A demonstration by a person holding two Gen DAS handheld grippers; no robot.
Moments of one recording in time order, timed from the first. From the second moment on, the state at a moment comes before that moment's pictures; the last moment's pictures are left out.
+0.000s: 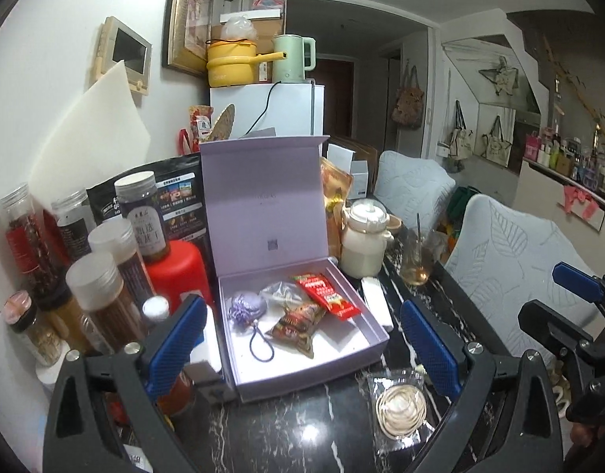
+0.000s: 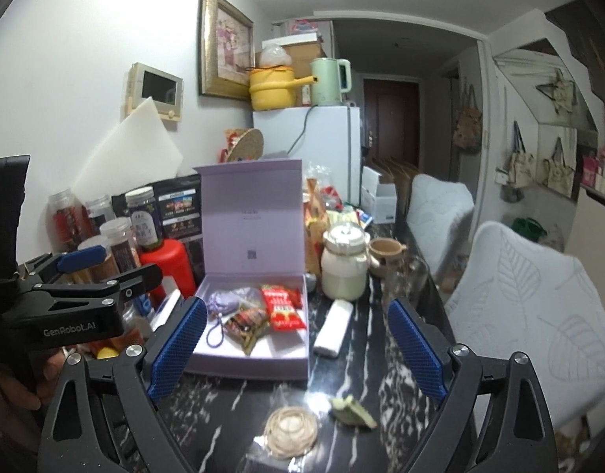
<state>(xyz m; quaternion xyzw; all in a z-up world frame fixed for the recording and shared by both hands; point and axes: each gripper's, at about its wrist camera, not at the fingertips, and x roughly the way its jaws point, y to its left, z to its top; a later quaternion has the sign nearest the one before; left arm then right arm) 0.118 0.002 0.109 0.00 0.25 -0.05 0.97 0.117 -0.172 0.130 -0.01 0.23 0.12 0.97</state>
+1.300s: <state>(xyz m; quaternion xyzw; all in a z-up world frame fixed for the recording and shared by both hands) 0.106 -0.003 -0.021 -0.01 0.38 -0.10 0.92 0.107 -0.181 -0.028 0.04 0.39 0.09 0.92</state>
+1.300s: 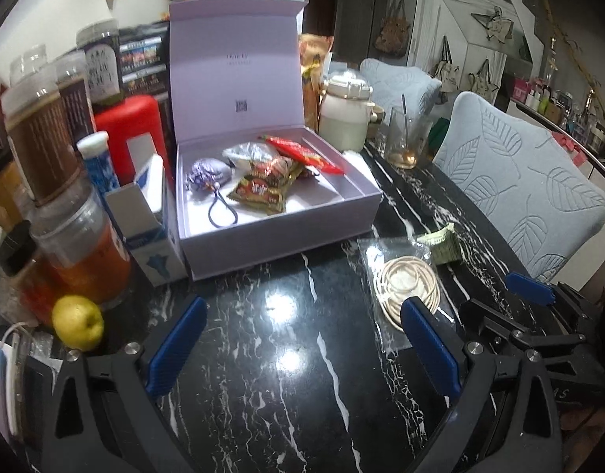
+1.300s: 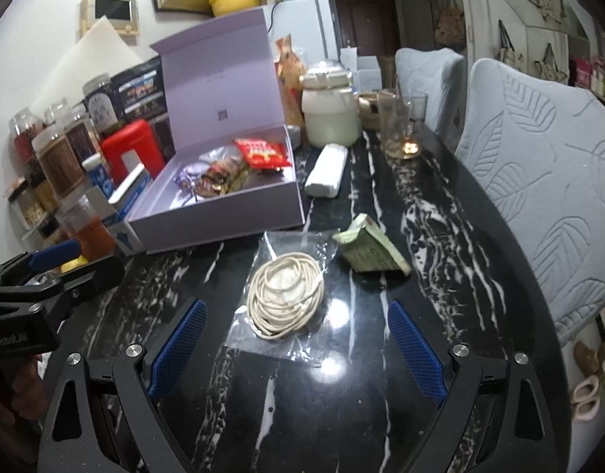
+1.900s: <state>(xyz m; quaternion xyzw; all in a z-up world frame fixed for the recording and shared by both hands) 0.157 -0.070 -0.054 -0.02 0.43 -0.14 0.89 0.131 -0.241 -0.055 0.06 0.42 0.05 0.90</state>
